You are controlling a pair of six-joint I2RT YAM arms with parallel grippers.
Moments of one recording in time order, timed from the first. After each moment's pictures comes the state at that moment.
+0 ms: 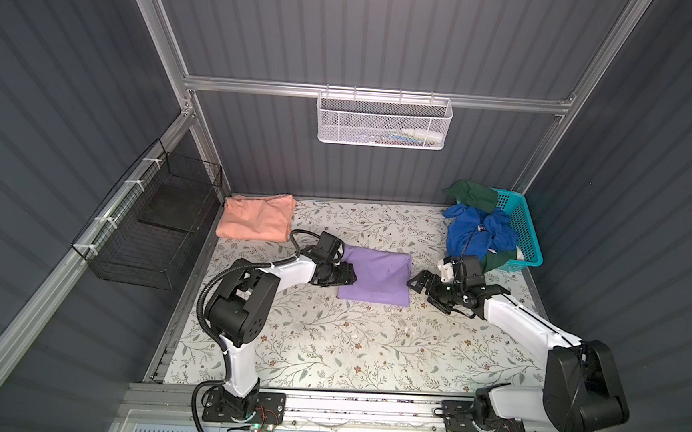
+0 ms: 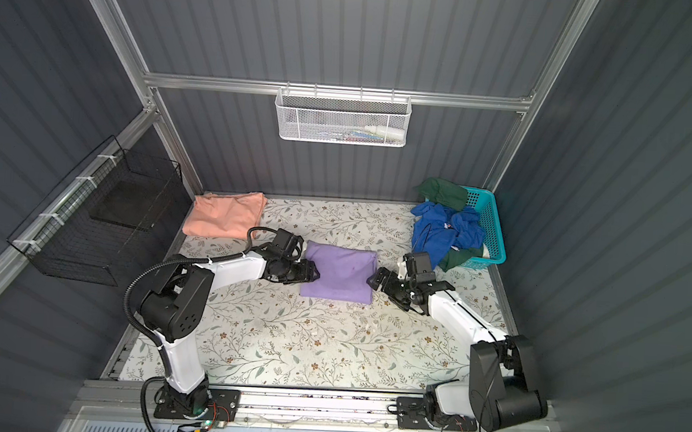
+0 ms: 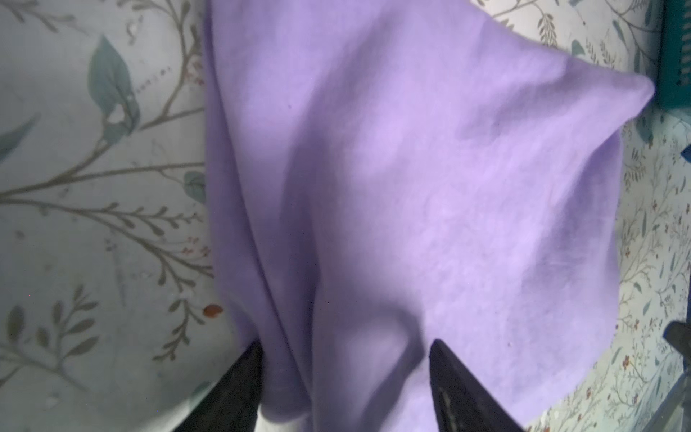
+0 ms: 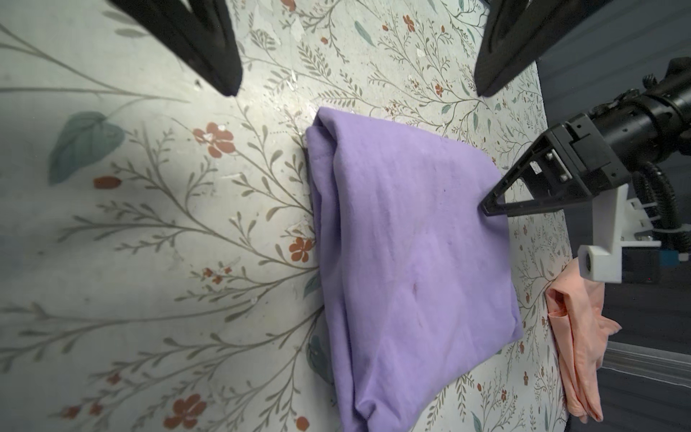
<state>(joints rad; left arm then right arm) -0.52 1.89 1.17 -0.30 0.26 -0.49 0.25 1.35 0.73 -0.31 -0.40 0.69</state>
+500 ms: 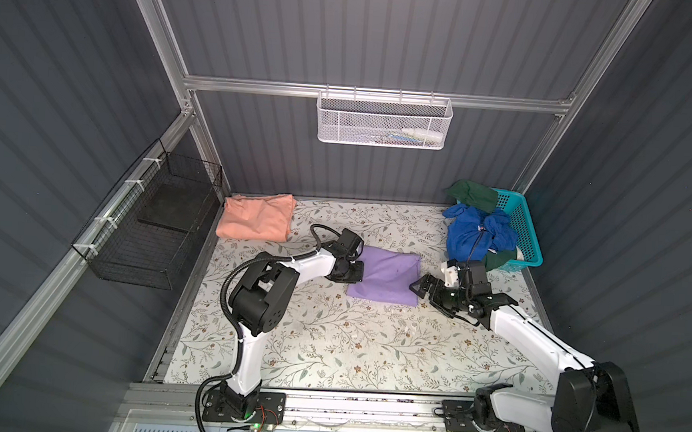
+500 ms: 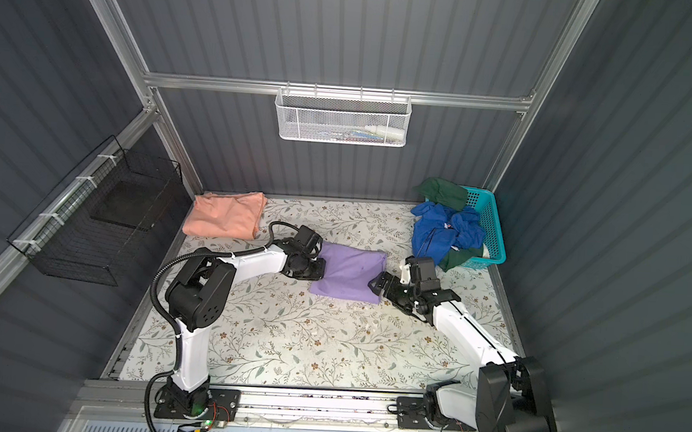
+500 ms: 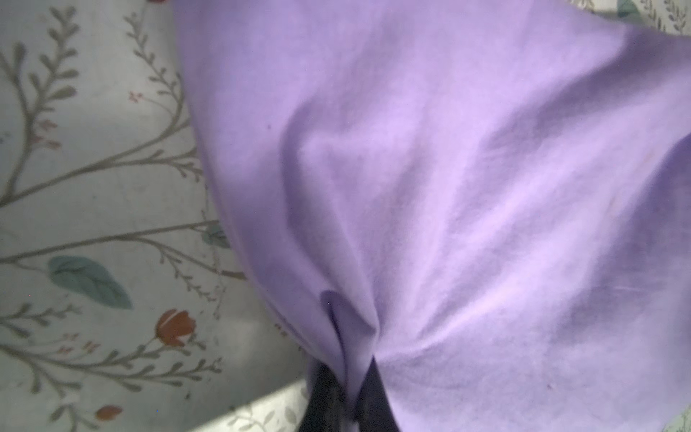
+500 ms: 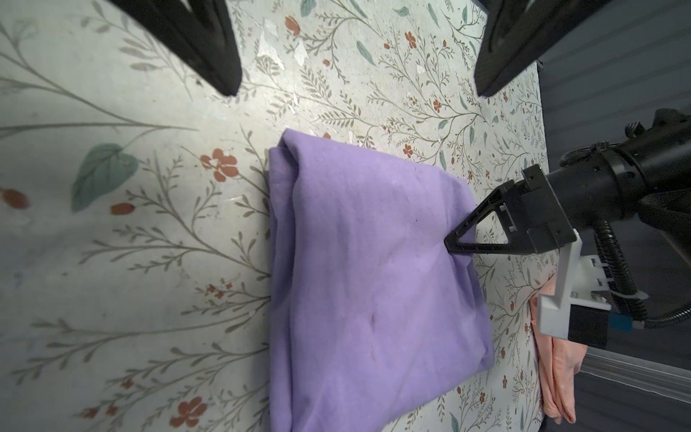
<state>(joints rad) -0.59 2.04 1.38 -0.44 0.17 -0.45 0.25 1.24 0.67 -0.32 -0.40 0.67</state>
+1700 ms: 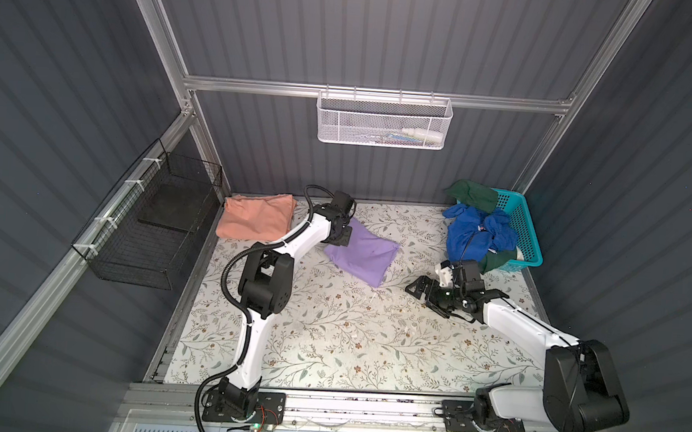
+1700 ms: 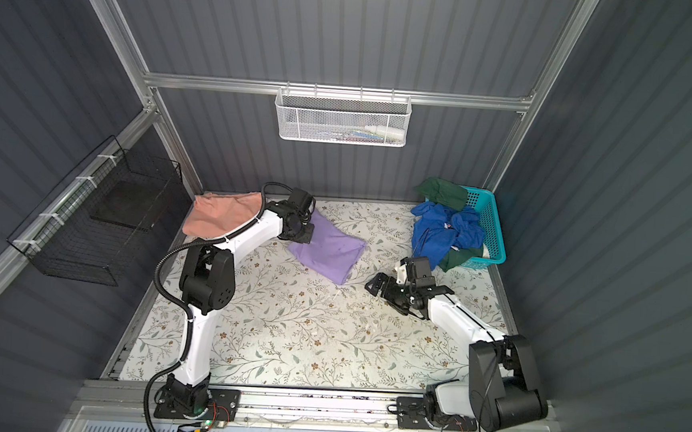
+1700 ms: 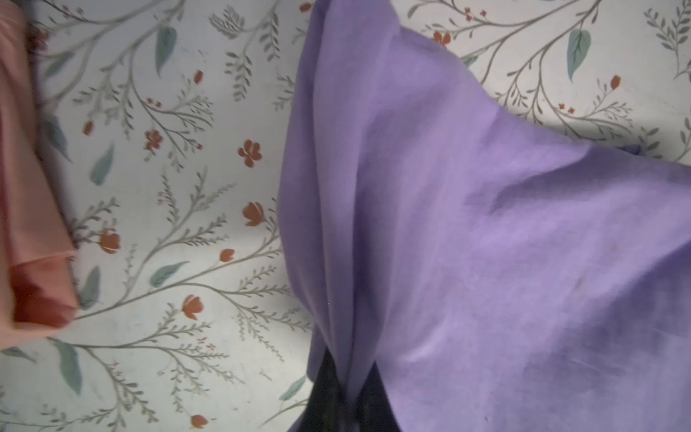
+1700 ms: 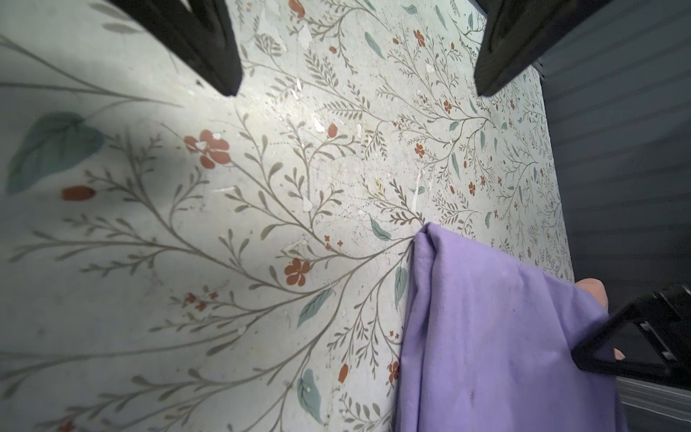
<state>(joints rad) -0.46 2.20 1.94 -0.80 -0.14 -0.15 0.25 1.36 0.69 -0.28 -0.45 0.64</state>
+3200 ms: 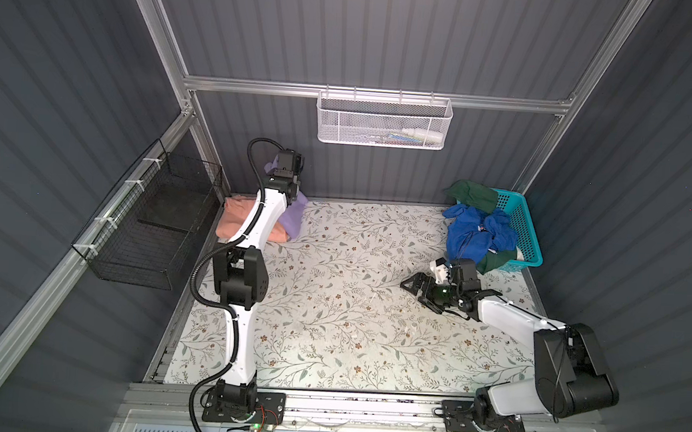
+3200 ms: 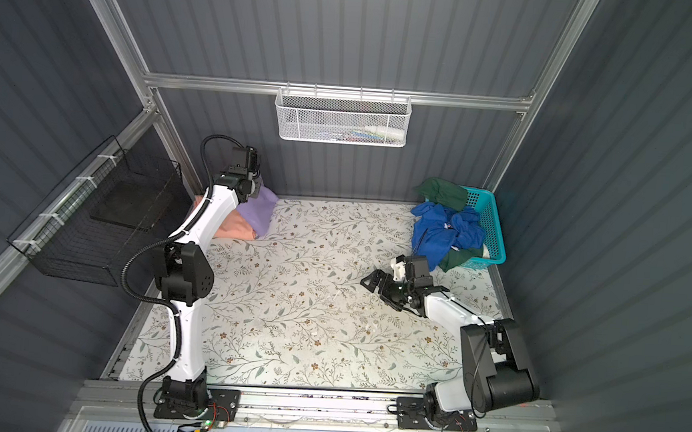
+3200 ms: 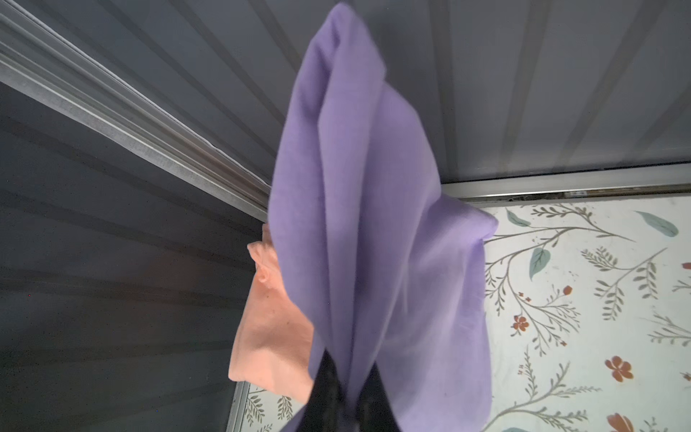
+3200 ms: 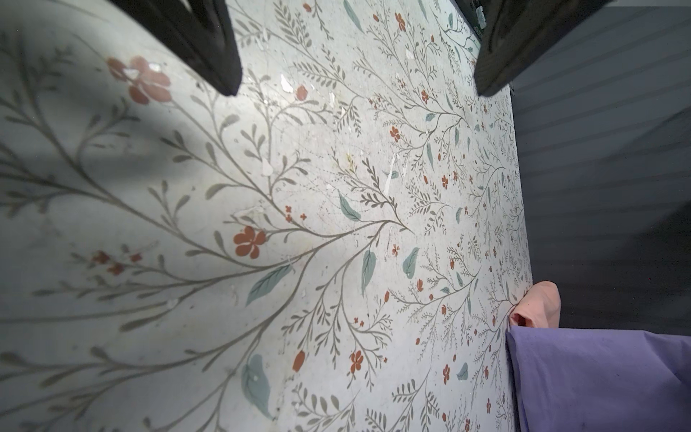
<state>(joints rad) -0.18 2.20 2.18 -0.68 -0.50 0.15 0.24 1.45 0.67 -0.09 -0.55 0.67</state>
